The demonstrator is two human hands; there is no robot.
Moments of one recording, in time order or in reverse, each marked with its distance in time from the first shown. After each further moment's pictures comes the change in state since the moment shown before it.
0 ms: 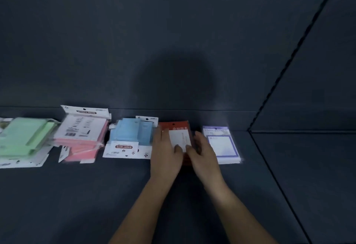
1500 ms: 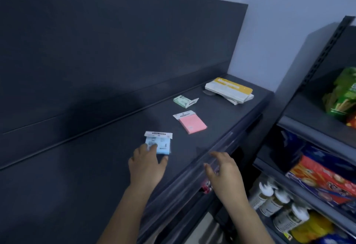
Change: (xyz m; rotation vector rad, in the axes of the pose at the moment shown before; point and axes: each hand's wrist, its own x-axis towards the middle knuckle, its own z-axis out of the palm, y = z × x) left_hand -0.188 0.382 0.472 0.417 -0.625 0.454; right_hand -0.173 0.184 -0.639 -0.694 0.733 0.258
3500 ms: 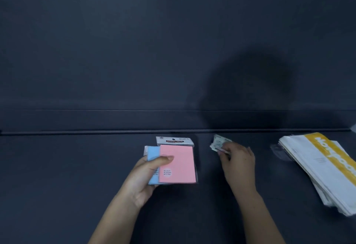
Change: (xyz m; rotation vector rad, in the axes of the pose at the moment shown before) left_hand 0.137 0.065 0.000 -1.634 0.276 -0.602; right_hand 0.316 0.020 0.076 0.070 -0.199 -0.493
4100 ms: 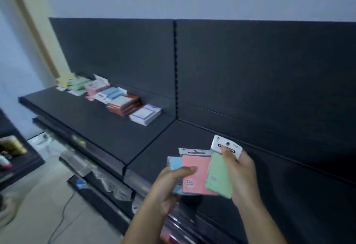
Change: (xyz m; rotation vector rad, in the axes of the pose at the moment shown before) left_hand -0.182 0.032 -0.211 -0.201 0.385 0.239; right_hand -0.141 -0.299 0.055 1.110 -0.634 0.231
